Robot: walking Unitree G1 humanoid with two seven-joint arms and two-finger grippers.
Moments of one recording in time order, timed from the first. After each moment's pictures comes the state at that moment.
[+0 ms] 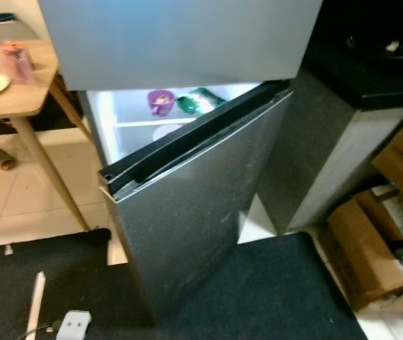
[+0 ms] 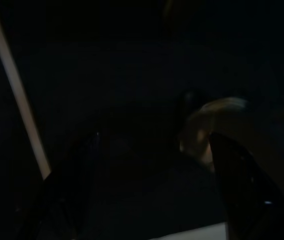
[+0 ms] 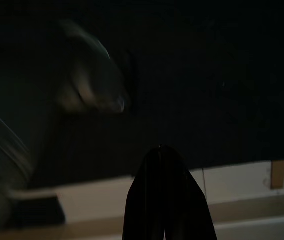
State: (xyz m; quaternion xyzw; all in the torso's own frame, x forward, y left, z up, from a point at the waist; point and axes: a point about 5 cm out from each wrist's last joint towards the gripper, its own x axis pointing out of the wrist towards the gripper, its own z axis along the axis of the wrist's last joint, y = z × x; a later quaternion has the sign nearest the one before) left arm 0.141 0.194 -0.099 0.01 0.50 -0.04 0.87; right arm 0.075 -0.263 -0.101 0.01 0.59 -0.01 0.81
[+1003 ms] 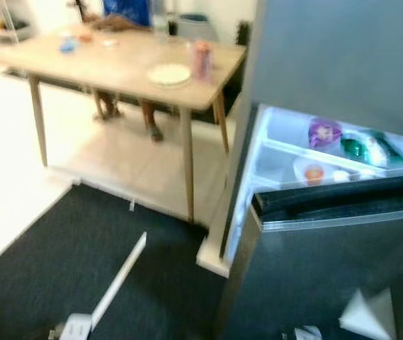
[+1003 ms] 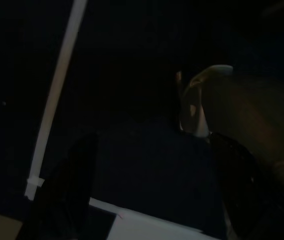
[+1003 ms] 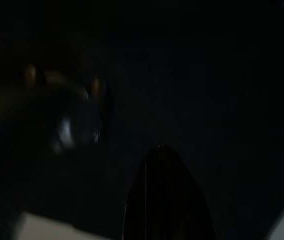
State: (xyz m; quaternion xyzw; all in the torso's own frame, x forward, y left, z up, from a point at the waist) left arm 0.126 0.194 -0.105 0.01 0.53 -0.05 0.85; right arm 0.113 -0.265 -0.092 -0.01 0.55 -0.04 0.84
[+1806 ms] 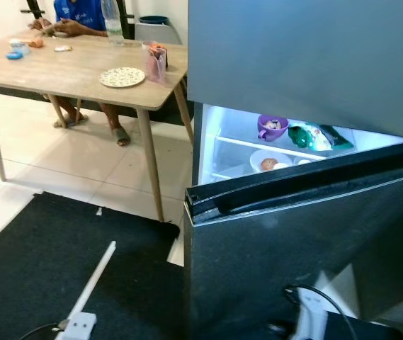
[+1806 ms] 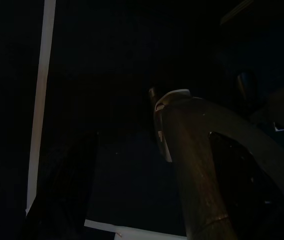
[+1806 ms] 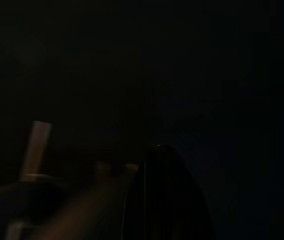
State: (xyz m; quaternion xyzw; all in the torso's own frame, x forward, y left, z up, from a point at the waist) left arm 0.131 0.196 -0.103 0.03 0.52 -0.04 0.85; right arm 0.200 -0.235 -0.050 0.16 0.35 0.13 0.91
